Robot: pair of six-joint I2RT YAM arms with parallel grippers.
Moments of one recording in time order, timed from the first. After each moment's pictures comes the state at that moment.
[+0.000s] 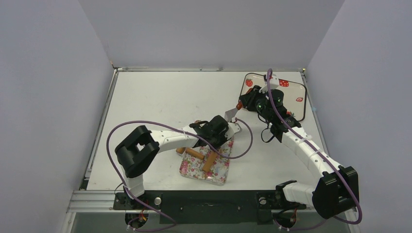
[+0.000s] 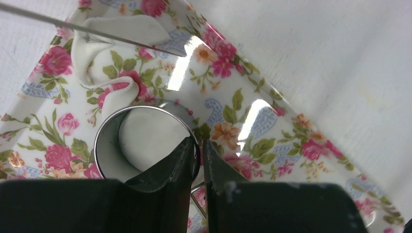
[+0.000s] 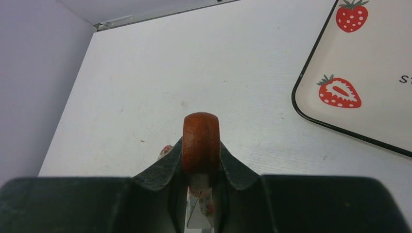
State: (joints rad) left arm -0.98 1.83 1.18 -0.27 -0.01 0.04; right arm 0.33 1.21 0.89 0.03 -0.08 0.49
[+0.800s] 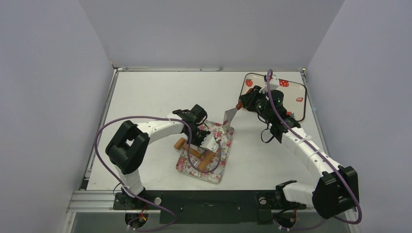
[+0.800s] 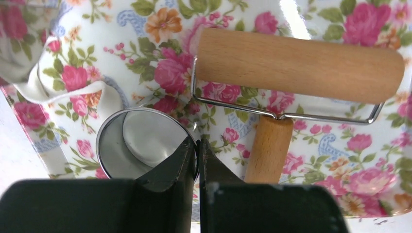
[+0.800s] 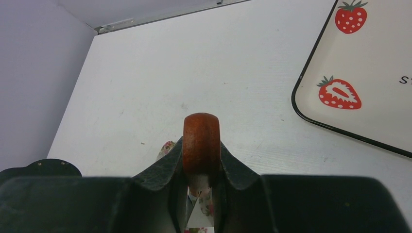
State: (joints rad) left arm -0.73 1.79 1.18 -0.70 0.45 1.27; right arm 0.33 1.21 0.87 0.05 -0.07 0.49
